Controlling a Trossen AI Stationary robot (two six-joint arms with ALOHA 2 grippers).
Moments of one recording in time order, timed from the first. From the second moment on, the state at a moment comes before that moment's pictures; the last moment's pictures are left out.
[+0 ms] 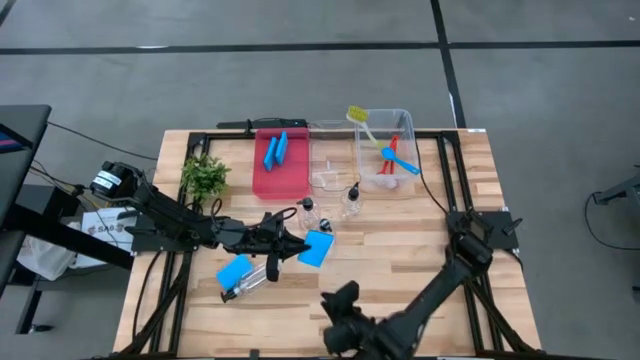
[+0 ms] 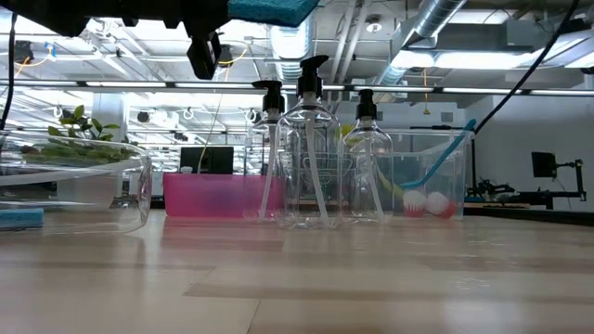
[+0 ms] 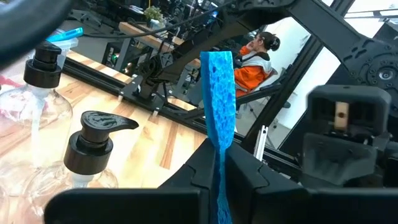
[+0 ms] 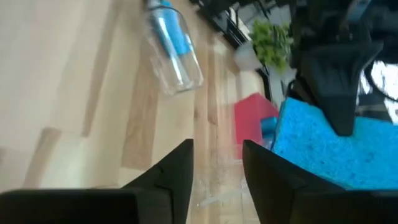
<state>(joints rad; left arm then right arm) -0.40 1.41 0.55 0.86 -0.34 -0.42 0.77 2.08 1.95 -1.02 1.10 0.21</state>
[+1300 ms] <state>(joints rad) -0.35 1.41 0.55 0.84 -0.35 -0.42 0.74 2.07 1.77 -0.81 0.88 0.08</state>
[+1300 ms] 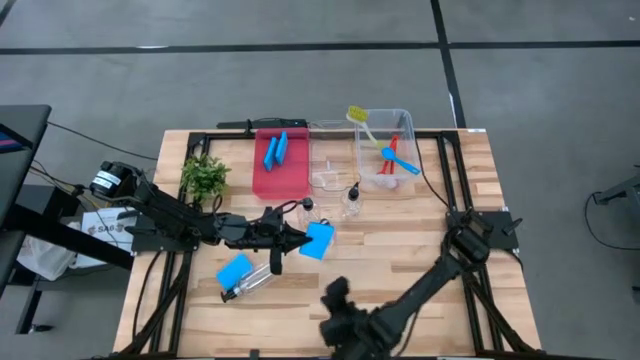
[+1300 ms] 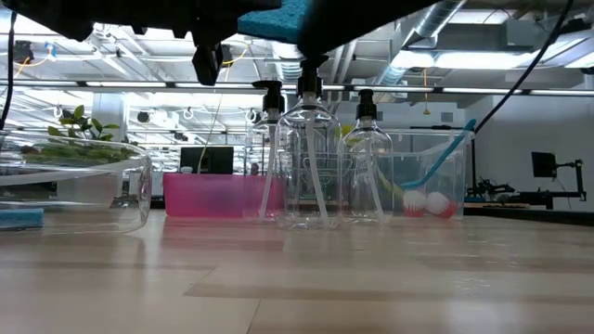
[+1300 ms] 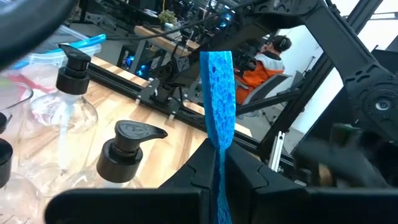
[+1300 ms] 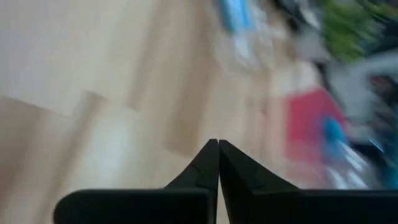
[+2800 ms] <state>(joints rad) -0.39 1.38 0.55 0.76 -0.32 -0.42 0.72 1.35 0.76 0.34 0.68 -0.06</state>
